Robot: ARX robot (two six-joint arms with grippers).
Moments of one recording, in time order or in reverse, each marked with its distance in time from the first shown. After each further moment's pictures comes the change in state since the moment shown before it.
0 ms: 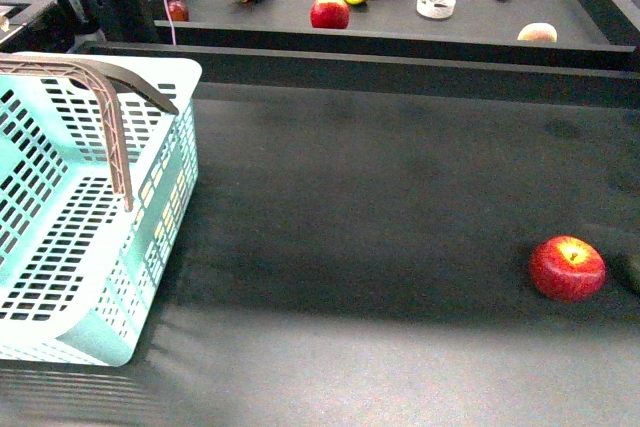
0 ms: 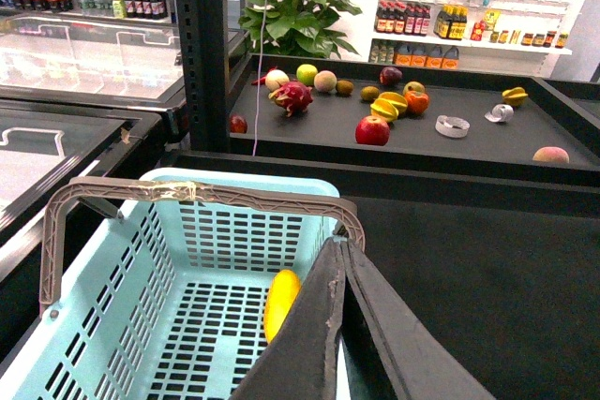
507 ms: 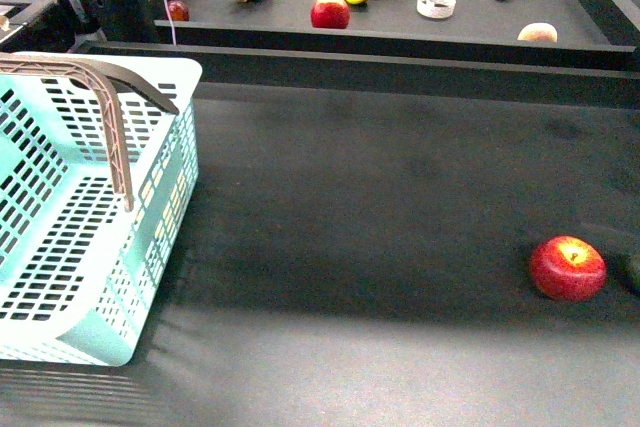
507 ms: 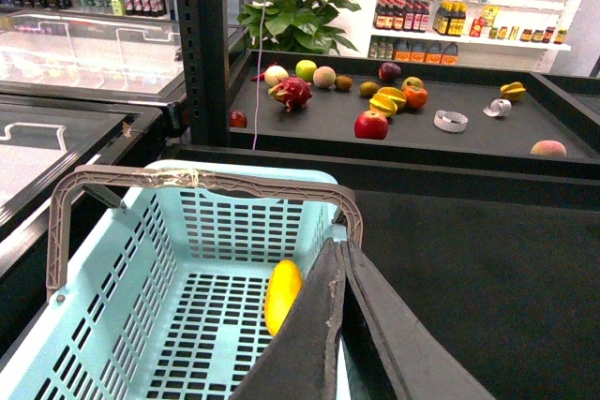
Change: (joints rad) left arm 0.000 -0.196 0.000 -0.202 0.000 0.000; right arm 0.000 0.000 0.000 0.000 0.000 0.000
